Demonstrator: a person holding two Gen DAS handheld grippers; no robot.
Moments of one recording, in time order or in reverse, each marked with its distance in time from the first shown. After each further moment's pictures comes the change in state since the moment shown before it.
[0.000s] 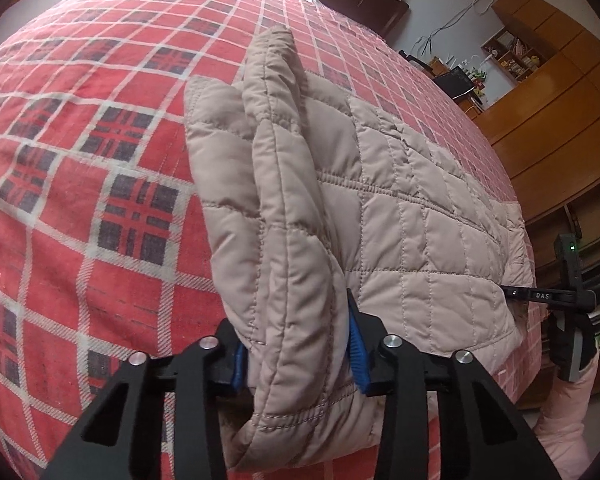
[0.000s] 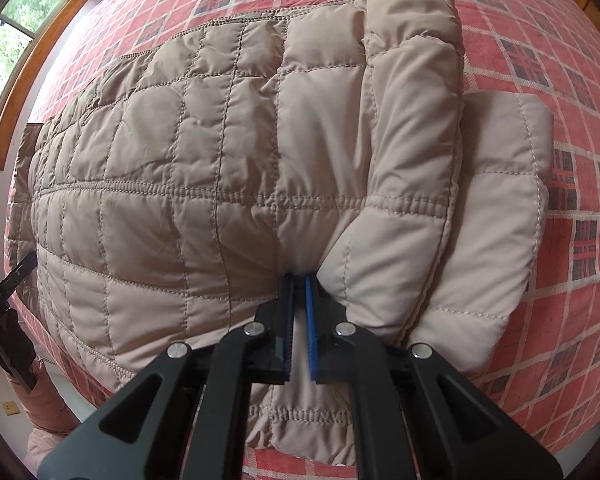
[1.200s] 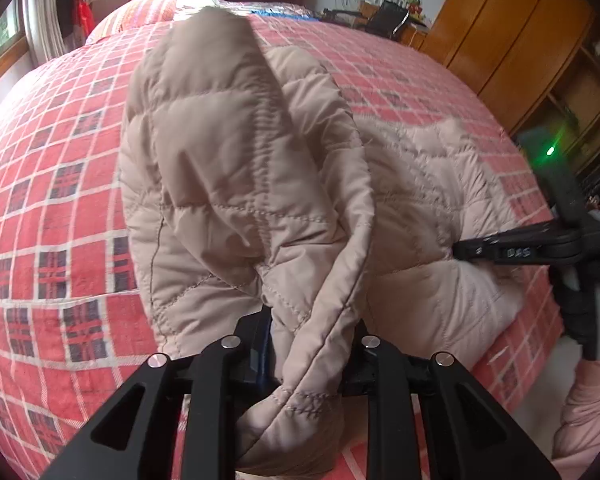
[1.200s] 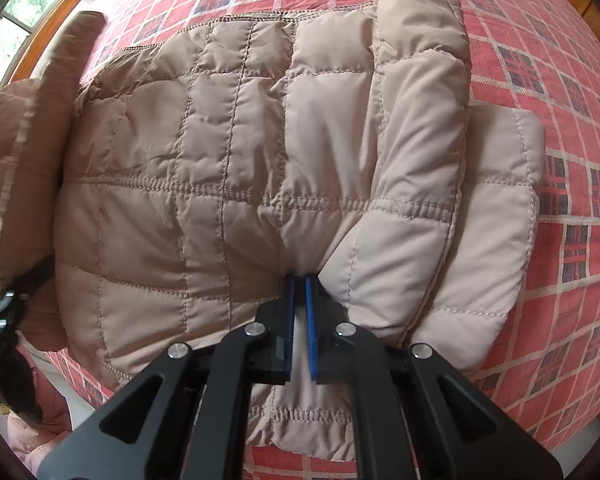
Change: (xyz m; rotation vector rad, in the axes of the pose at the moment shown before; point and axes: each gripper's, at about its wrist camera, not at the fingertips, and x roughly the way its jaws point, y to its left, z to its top) left arm 0.065 -0.189 0.000 0.397 0.068 0.110; right arm -0.011 0.012 0.005 -0.028 0.003 -0.028
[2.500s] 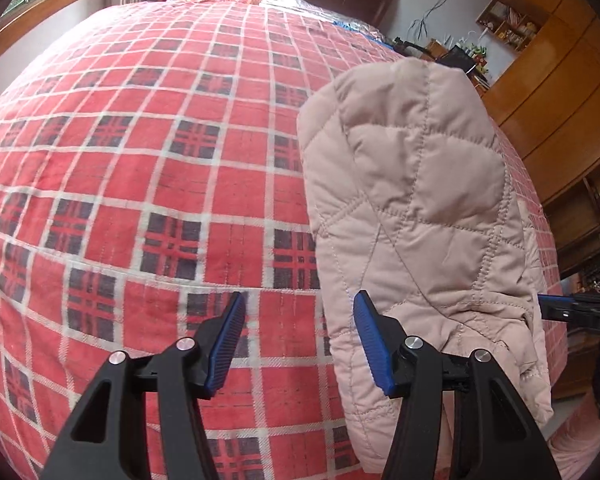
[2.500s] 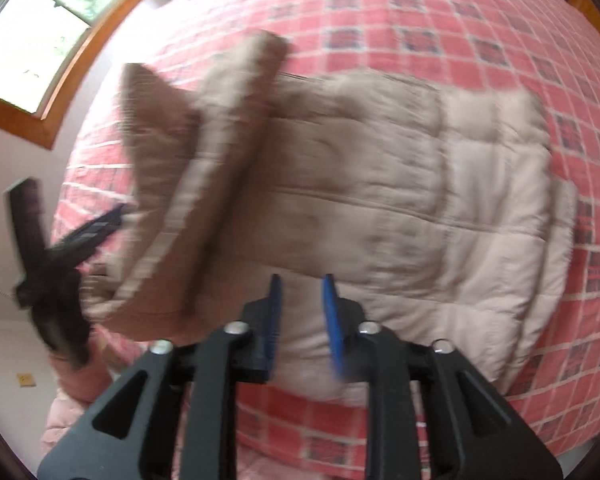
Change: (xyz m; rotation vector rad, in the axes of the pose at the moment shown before) left arm -0.048 0.139 -0.020 -0.281 -0.040 0.000; right arm -0.071 0.095 -0.005 -0.116 -0.067 0.179
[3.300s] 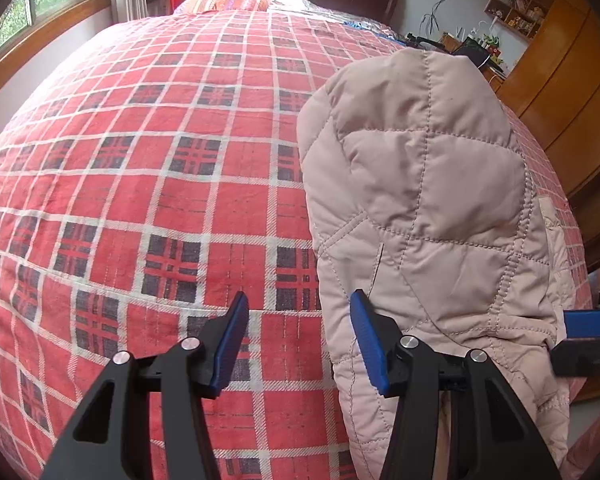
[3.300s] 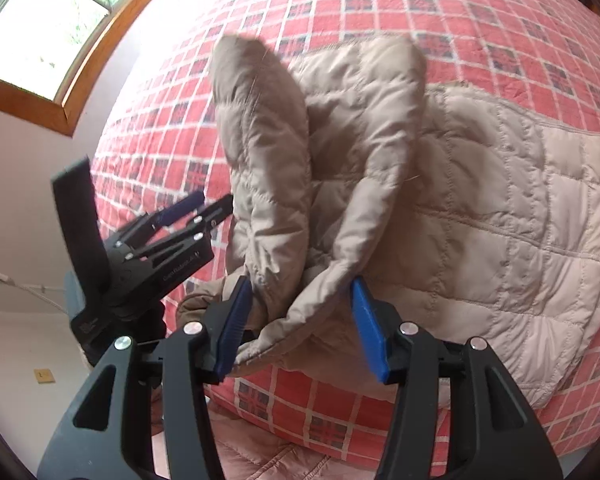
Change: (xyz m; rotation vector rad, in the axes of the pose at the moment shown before) left arm 0.017 -0.020 0.011 0.039 -0.016 0.122; right arm 0.026 0.077 0.025 -0.018 0.068 0.039
